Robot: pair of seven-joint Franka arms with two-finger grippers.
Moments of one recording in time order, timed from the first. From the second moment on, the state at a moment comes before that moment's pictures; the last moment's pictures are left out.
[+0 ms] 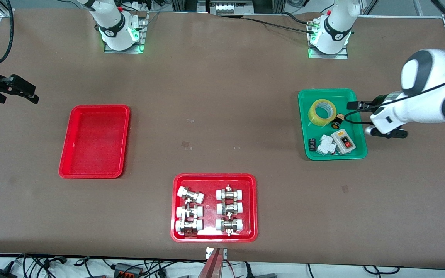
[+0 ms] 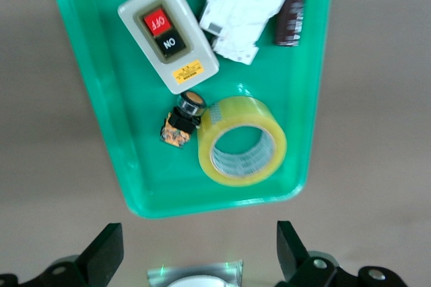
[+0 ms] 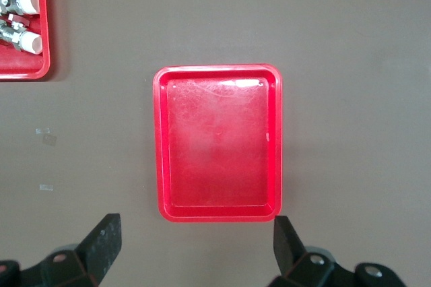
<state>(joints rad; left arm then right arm) 0.06 0.16 -0.05 -2.03 -0.10 1.77 0.07 -0.05 -0.03 0.00 -1.69 0.02 1.71 -0.04</state>
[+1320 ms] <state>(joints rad) 0.05 0.25 -0.11 -2.39 -0.10 2.23 -0.01 -0.05 -0.02 0.00 -1.69 0.02 1.71 -0.04</state>
